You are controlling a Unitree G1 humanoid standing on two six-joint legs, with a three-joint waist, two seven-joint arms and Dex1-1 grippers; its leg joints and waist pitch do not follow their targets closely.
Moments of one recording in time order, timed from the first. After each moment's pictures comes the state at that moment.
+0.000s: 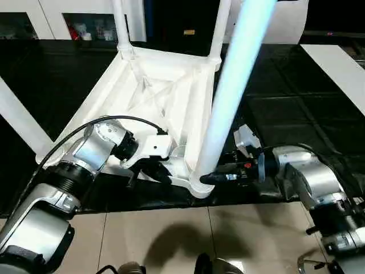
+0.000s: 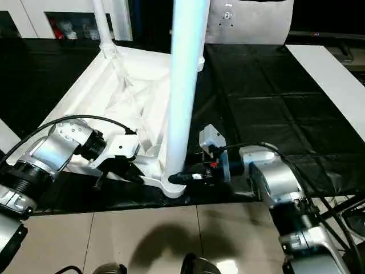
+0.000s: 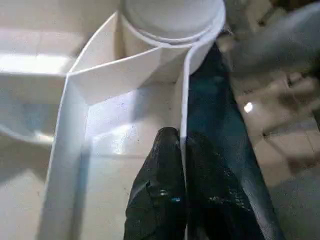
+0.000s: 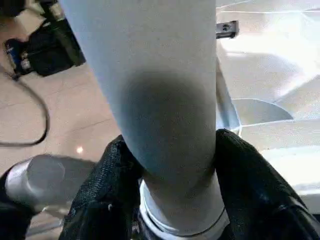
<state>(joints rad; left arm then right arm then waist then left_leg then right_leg) -0.78 0.46 -0.41 0.57 0.10 0.12 -1.50 -0.47 -0.41 0.18 0.23 0.28 0.37 1.28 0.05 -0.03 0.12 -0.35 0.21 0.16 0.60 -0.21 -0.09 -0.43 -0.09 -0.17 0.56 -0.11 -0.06</state>
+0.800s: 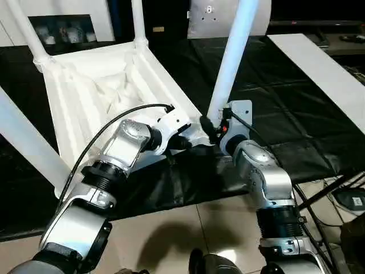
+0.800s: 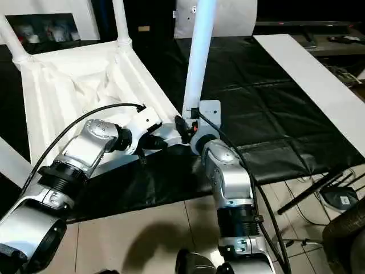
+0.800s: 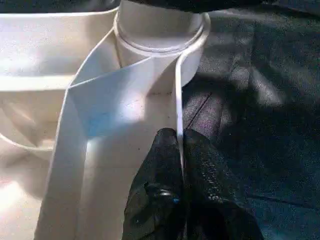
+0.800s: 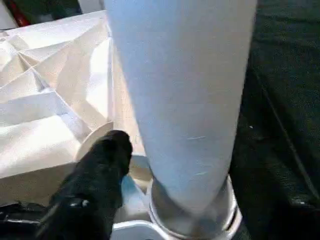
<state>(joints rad) -0.82 0.22 -0.26 0.63 0.15 0.39 -0.95 -0.50 0.07 -0.05 0.18 0.06 0.48 0.23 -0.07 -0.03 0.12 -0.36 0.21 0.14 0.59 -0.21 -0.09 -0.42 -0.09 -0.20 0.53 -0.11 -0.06</state>
